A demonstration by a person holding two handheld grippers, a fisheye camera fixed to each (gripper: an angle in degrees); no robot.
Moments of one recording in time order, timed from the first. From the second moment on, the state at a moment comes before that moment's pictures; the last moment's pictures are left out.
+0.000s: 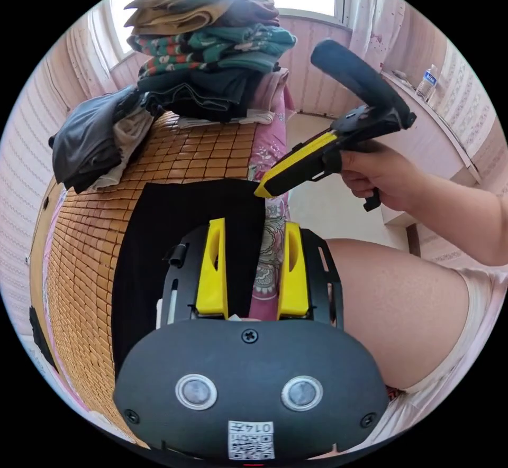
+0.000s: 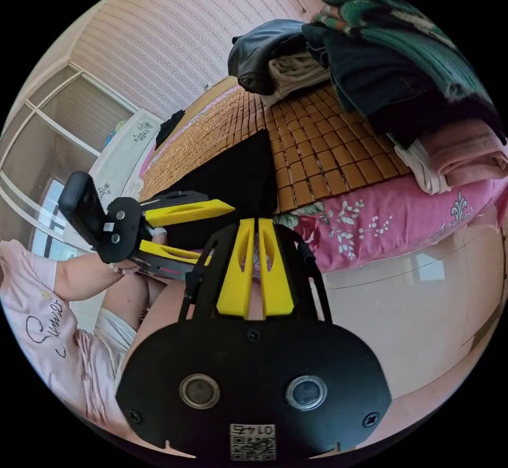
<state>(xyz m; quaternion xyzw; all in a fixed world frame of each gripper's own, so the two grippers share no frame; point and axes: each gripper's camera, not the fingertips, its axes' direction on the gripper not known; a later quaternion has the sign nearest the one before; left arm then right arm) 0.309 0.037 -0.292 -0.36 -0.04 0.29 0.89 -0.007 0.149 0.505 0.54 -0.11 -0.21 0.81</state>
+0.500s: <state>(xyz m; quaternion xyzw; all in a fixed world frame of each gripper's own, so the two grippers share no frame) 0.289 0.019 -0.298 -0.32 -0.06 0.24 0.91 0.116 0.154 0.471 0.53 -0.35 -0.17 0.76</state>
